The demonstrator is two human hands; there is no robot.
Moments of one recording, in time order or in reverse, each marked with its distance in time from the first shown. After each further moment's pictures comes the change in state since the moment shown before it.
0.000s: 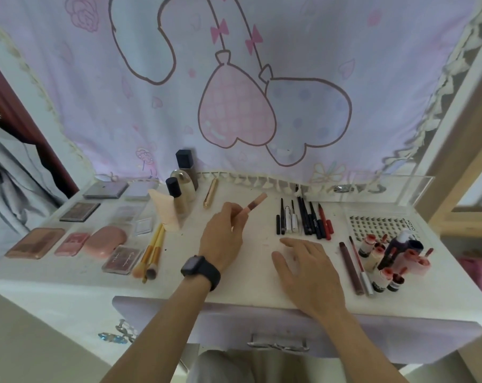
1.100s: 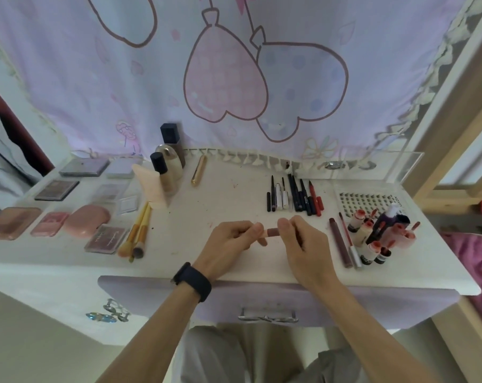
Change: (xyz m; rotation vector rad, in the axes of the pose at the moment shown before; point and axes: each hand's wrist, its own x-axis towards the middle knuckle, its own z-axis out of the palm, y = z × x) left_hand -0.053 0.011 -0.002 -0.443 -0.413 -0.008; right_hand -0.003 0.001 -0.005 0.512 0.072 -0.035
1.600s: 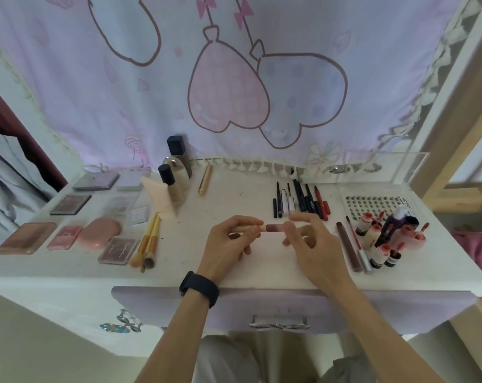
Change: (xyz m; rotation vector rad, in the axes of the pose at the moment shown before) left_hand 0.002 -0.003 -0.007 -0.200 0.200 -0.033; right_hand 0.004 -0.003 -0.007 0.062 -0.022 0.131
